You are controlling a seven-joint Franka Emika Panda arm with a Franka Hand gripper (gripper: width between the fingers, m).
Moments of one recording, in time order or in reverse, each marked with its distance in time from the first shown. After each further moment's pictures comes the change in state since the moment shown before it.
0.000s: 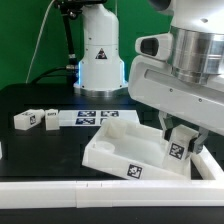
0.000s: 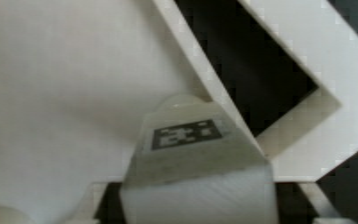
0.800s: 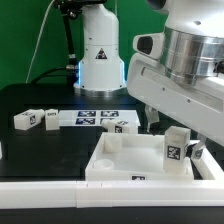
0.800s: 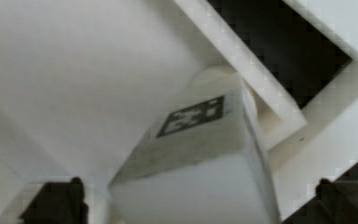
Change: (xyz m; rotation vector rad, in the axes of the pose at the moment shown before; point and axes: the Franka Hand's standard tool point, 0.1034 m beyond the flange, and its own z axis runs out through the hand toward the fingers) arm 0.001 0.003 0.002 -0.012 -0.002 0.034
